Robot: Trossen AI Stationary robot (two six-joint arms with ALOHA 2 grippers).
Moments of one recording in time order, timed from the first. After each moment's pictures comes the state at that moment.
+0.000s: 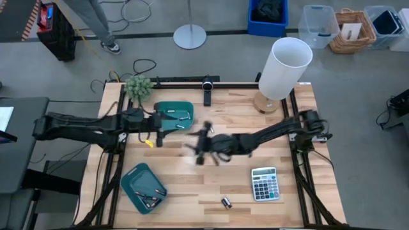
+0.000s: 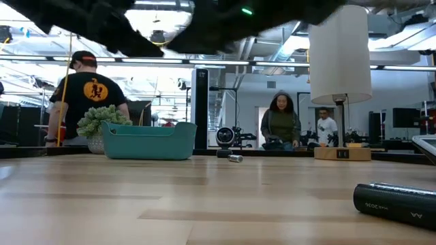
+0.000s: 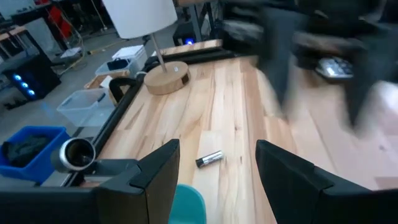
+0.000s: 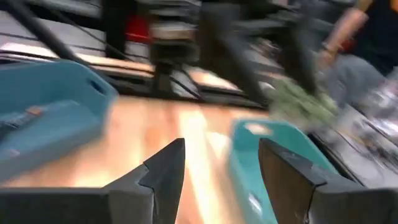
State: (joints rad) left arm 0.11 0.84 0.52 0.08 -0.11 0.24; right arm 0.17 1.86 1.15 0.50 0.44 -0.16
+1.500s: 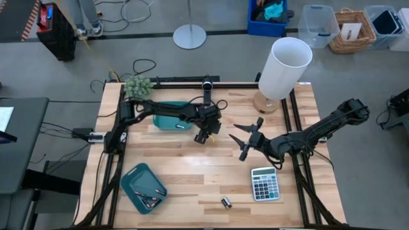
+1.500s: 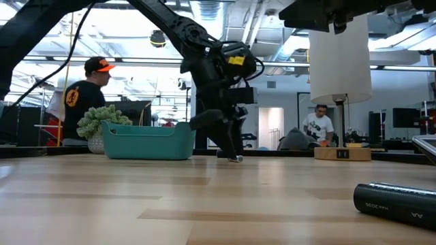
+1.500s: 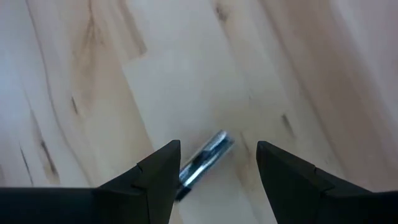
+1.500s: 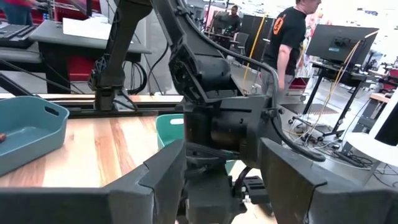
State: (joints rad) left arm 0.22 2.12 1.53 -0.50 0.02 0.68; right arm 0.40 1.17 0.56 0.57 0.92 -0.13
